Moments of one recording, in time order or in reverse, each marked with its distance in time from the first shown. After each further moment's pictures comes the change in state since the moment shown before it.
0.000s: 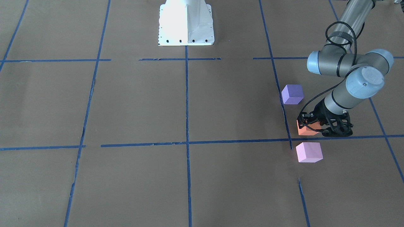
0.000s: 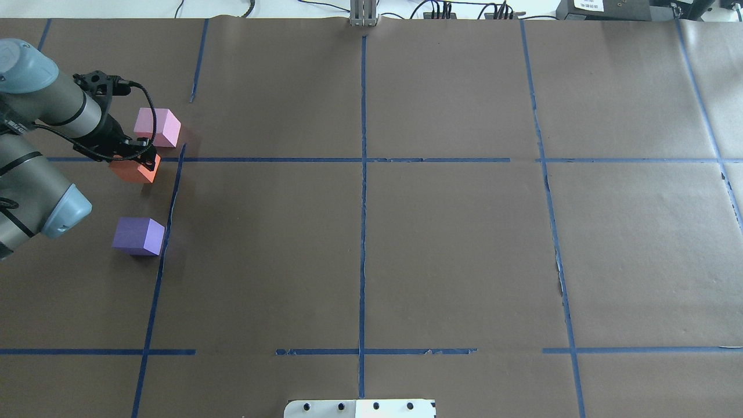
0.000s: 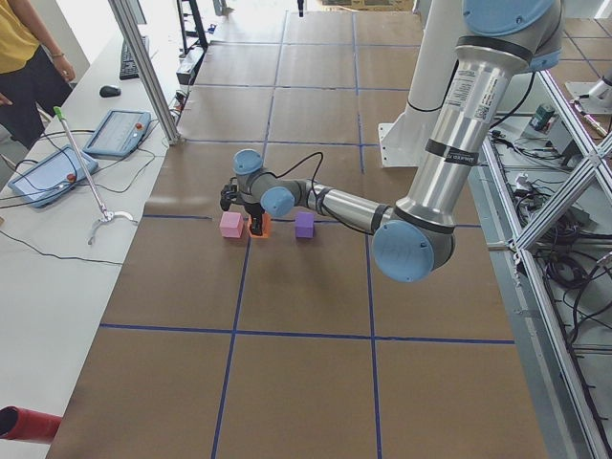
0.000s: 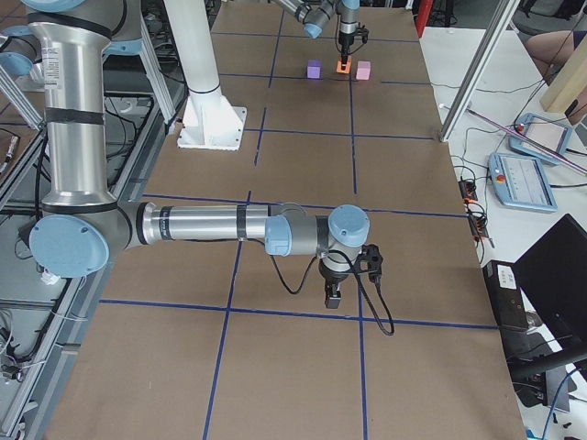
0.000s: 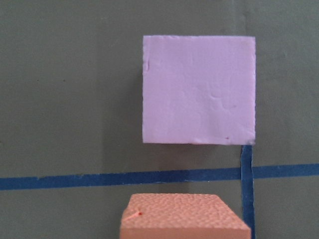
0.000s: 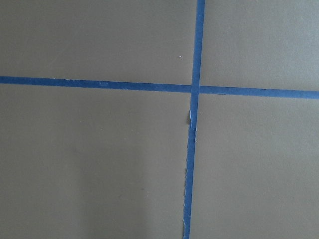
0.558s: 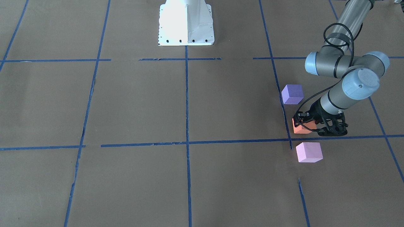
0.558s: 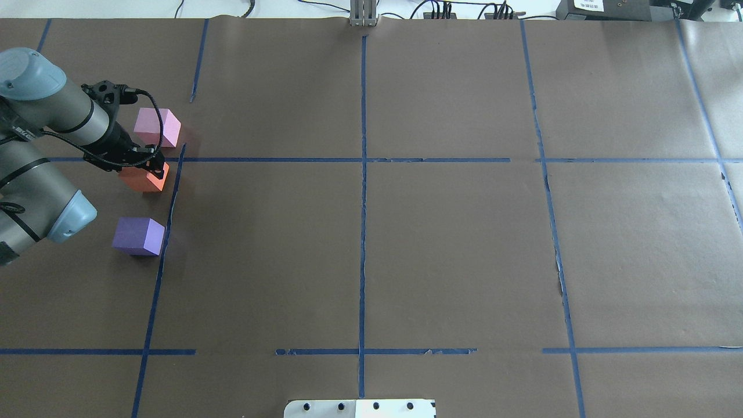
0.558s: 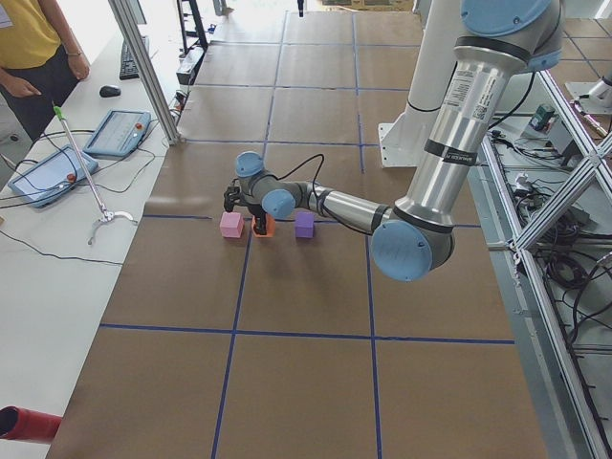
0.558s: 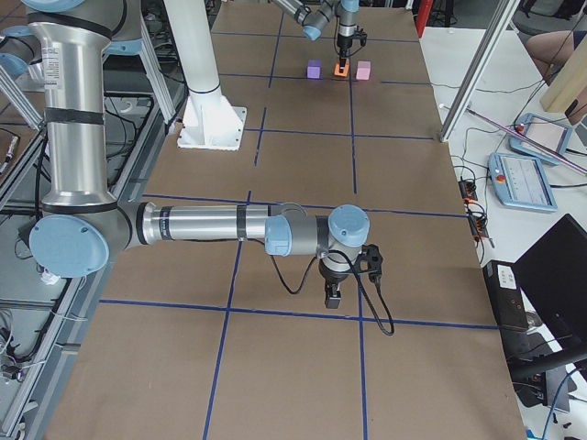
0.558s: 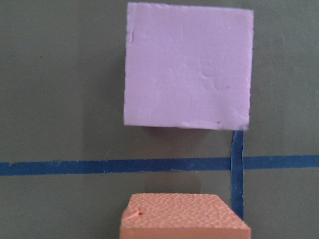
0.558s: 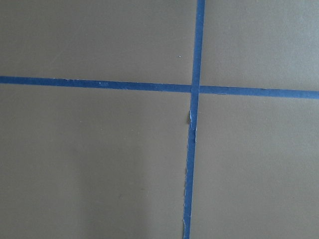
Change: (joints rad) left arm 0.018 -0.002 0.014 -0.023 -0.021 -0.032; right arm 0.000 0.000 0.000 0.000 0.000 0.000
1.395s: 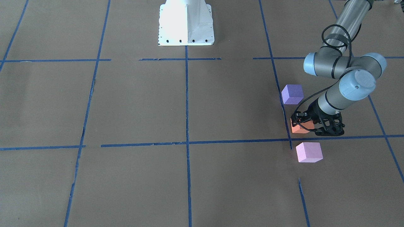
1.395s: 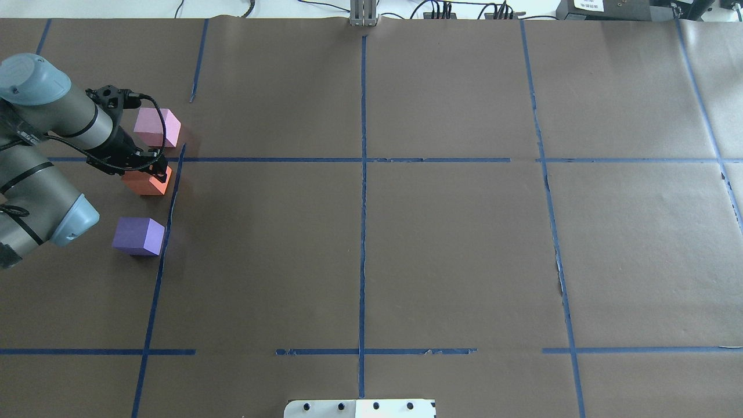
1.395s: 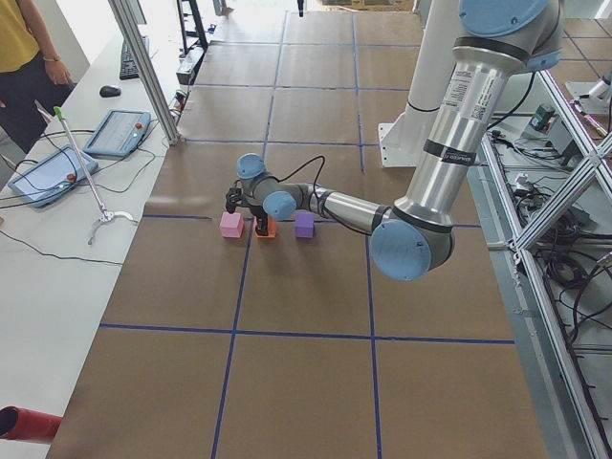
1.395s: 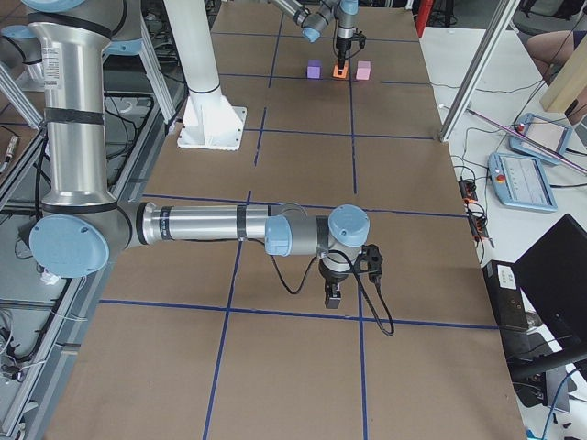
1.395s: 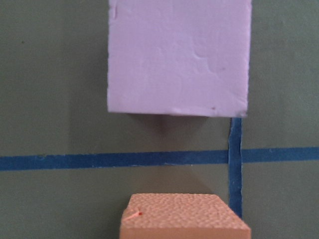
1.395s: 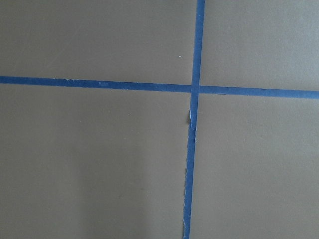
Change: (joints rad) left arm 0.010 0.000 0.013 -0.015 0.001 -0.003; right arm 0.000 0.000 0.000 0.000 0.000 0.000
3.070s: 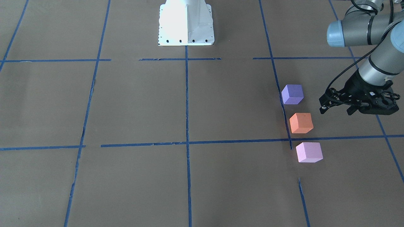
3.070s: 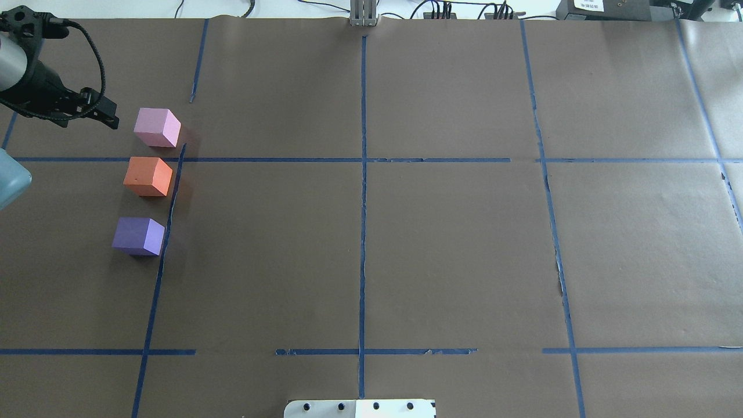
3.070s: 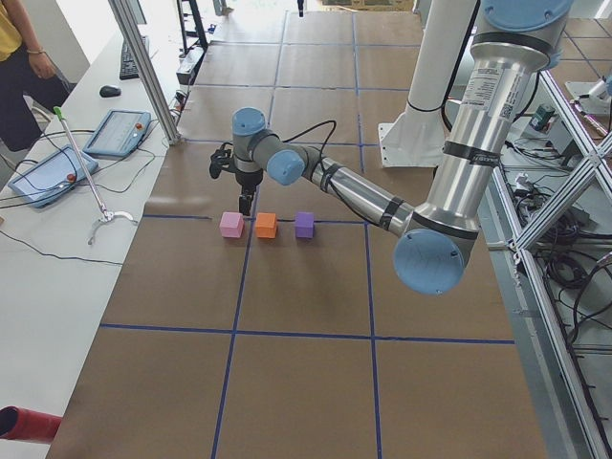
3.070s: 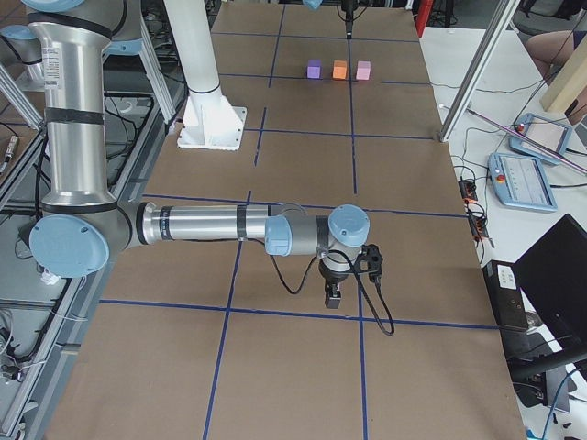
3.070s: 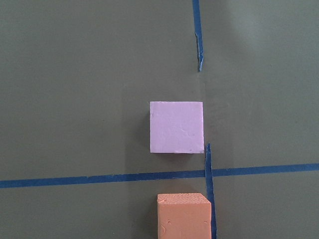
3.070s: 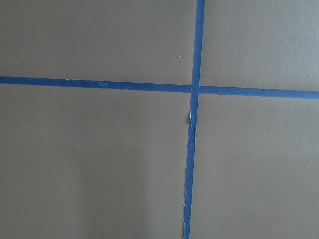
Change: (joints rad) left arm -0.205 0.077 -0.346 0.288 0.030 0.228; right arm 0.000 0.000 0.000 0.001 0.000 0.000
